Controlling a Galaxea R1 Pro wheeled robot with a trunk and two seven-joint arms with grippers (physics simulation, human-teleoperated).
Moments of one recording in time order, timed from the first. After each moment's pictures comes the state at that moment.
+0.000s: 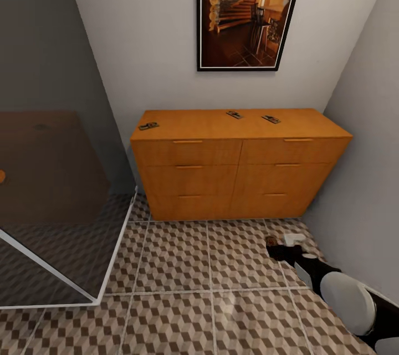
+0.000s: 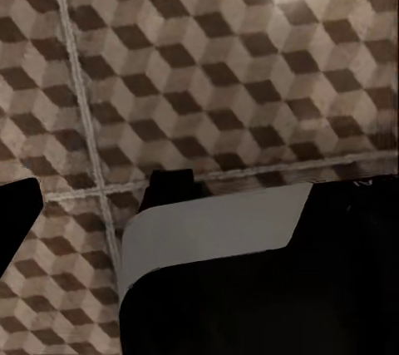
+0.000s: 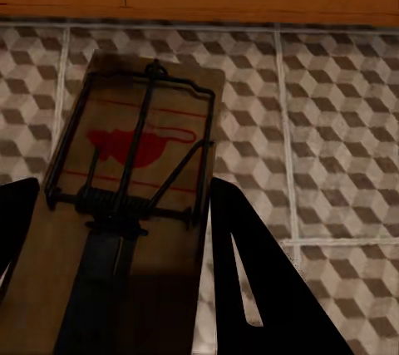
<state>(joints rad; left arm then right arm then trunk) -0.15 -0.02 -0.13 -0.39 0.00 0.00 0.06 -0.91 -0.16 -0.53 -0.02 0.56 -0.09 0.14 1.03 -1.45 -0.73</state>
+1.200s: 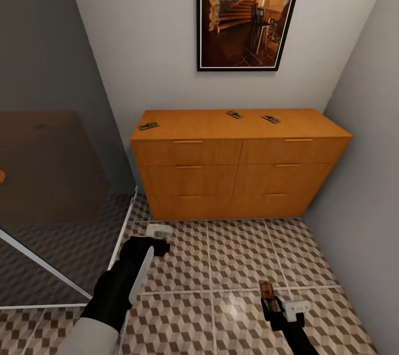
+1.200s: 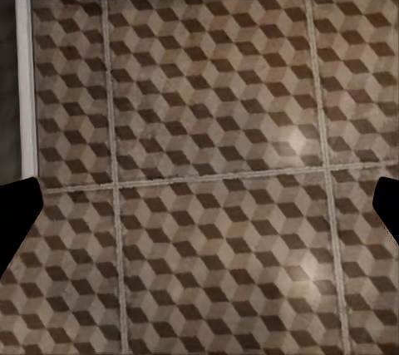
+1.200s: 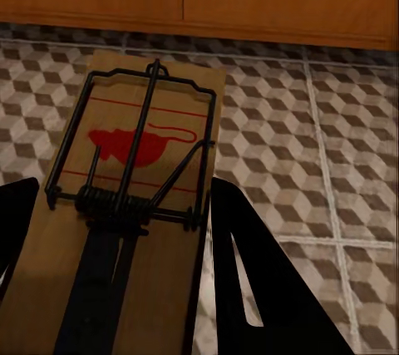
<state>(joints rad) -0.53 -0.13 -0.13 -1.19 0.02 0.92 0.22 -0.50 -0.07 -0.54 -0.02 0.57 -0.78 0.07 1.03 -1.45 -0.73</state>
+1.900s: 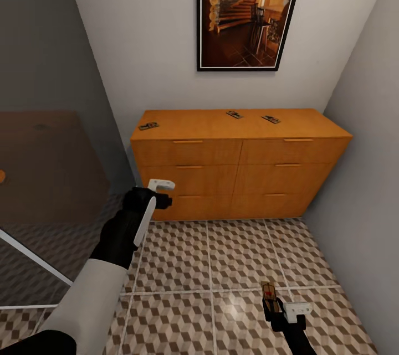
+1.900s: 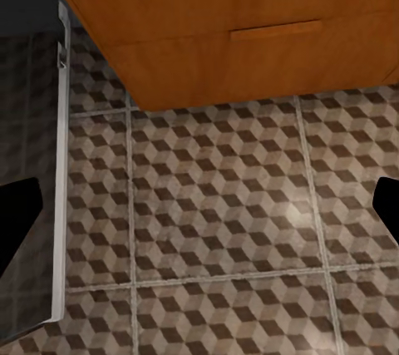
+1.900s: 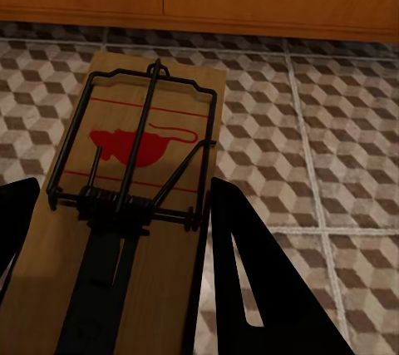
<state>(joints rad) -0.82 -0.14 -0.14 -1.18 0.02 1.02 0.22 -0.49 -0.06 -0.54 -0.02 0.57 -0.77 0.01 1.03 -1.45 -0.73</state>
